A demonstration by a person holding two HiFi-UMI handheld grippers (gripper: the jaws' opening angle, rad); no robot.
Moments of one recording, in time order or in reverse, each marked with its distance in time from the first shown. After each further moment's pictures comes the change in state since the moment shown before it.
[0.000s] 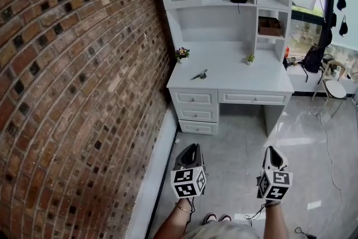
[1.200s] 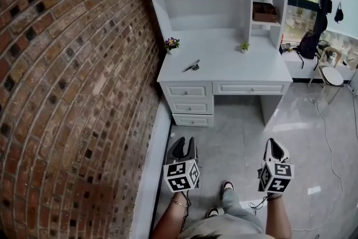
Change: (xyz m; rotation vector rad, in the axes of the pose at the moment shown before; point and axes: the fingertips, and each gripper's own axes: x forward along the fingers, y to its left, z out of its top) left arm 0.056 0.043 -0.011 0.002 0.052 0.010; right arm 0.049 -0.007 -0.013 0.015 0.067 -0.053
